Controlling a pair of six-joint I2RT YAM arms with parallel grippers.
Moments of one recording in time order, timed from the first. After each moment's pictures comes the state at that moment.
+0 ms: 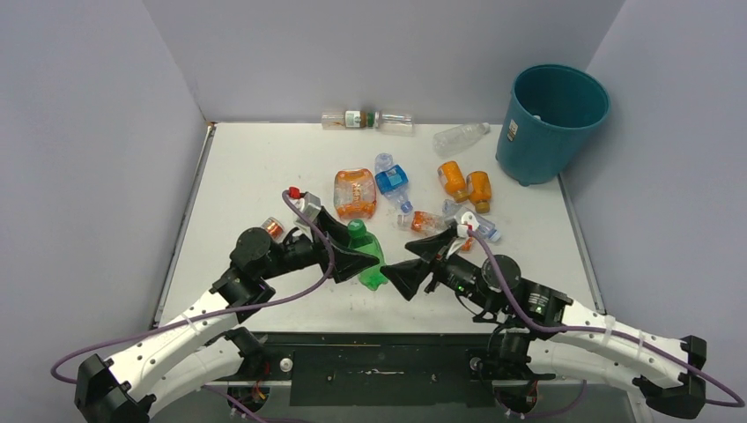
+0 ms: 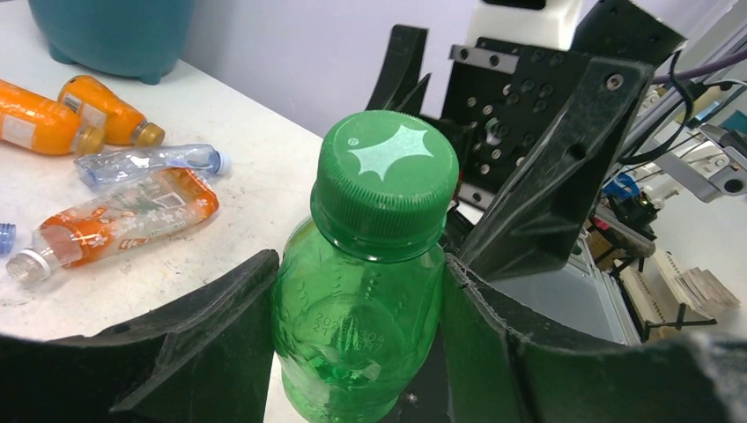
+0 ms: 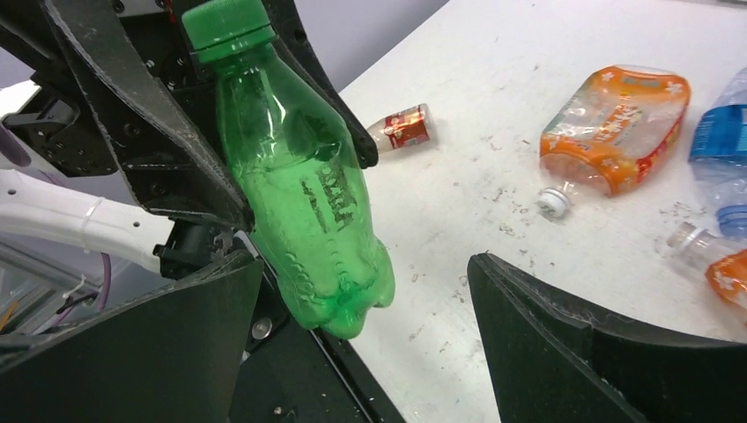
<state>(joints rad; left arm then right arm) -0.75 0.81 0.60 0.39 0.54 -0.59 1.15 0.71 0.68 -0.03 0.17 0.42</state>
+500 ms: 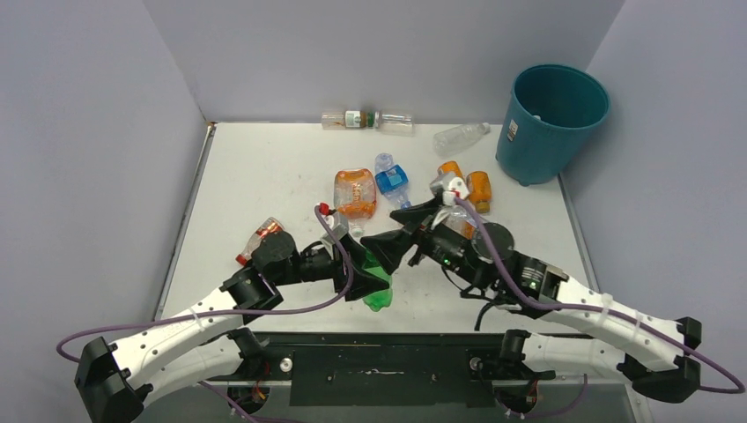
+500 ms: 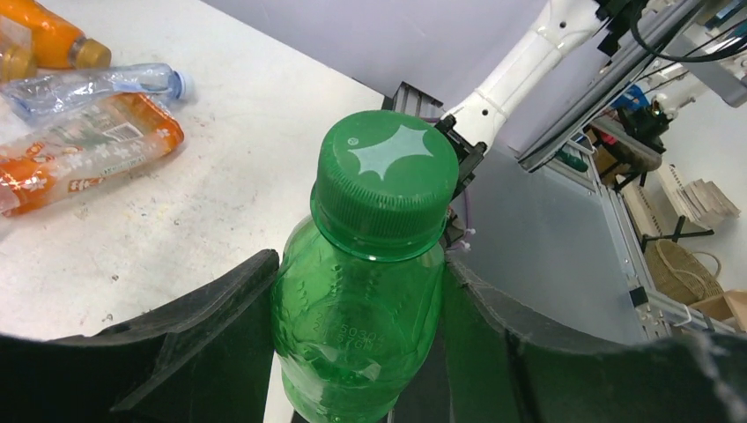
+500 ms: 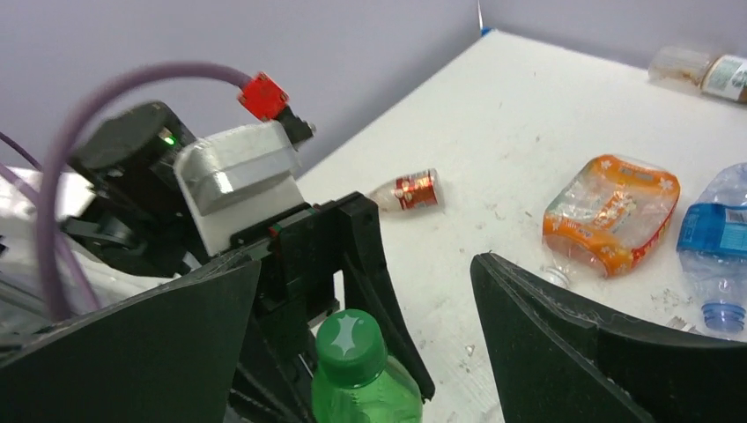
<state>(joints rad) -0.88 0.86 0.60 0.26 0.53 -0.46 1.15 0.88 1.02 -0.11 0.20 0.35</state>
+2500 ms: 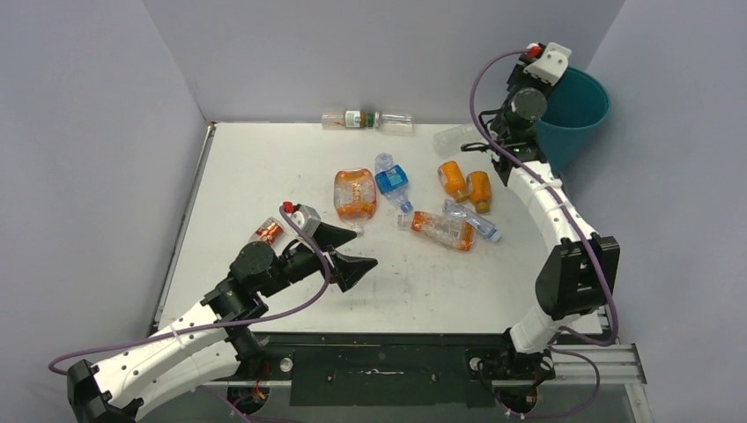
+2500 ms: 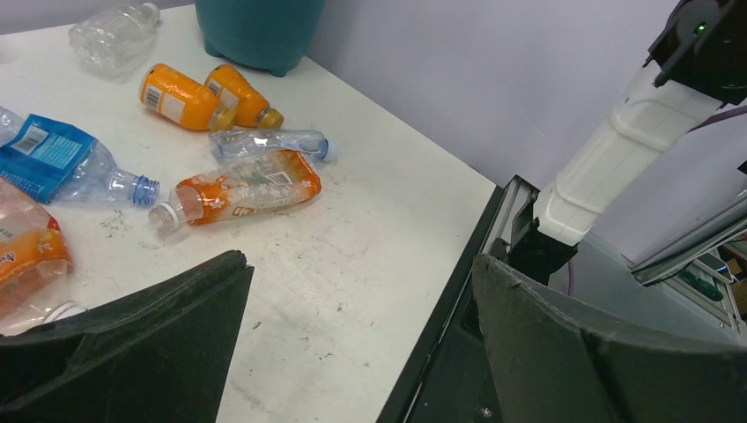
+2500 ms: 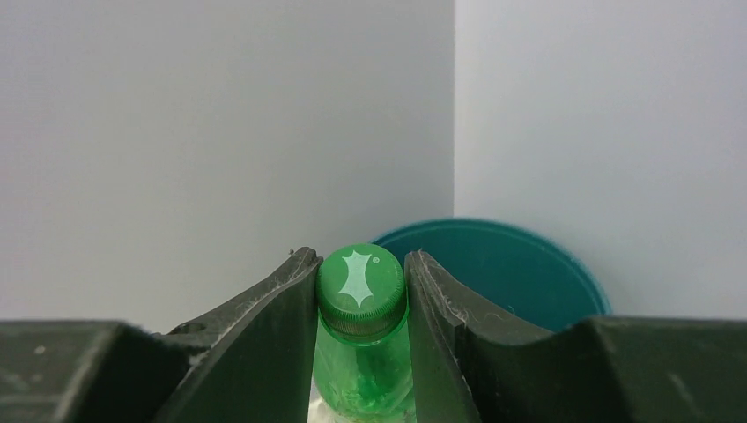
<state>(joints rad) -0.88 0.70 0.57 0.19 0.16 -0.41 0.22 1.61 1.45 0.58 0.71 -0.17</state>
